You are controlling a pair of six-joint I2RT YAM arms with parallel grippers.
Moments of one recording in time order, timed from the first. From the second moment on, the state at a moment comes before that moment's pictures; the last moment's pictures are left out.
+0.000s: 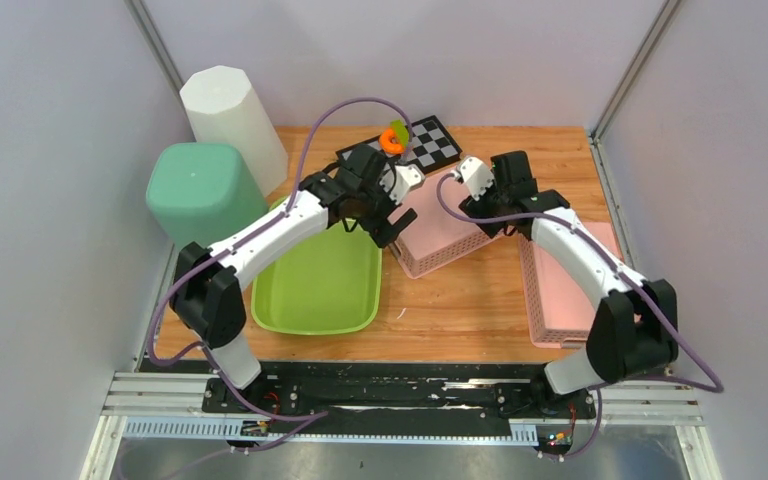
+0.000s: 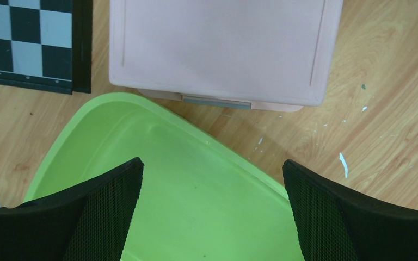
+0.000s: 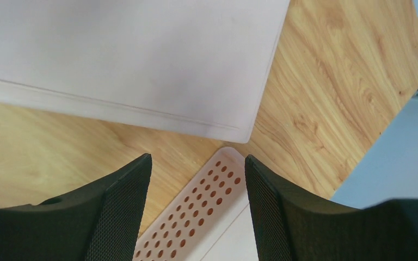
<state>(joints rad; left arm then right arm) -0.66 1.70 1.48 -0.66 0.12 0.31 0.32 1.49 1.16 -0.51 0.06 -0.61</state>
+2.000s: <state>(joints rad) -0.29 1.19 1.23 -0.64 0.26 0.30 0.66 1.87 1.43 -0.49 0.22 -0.36</state>
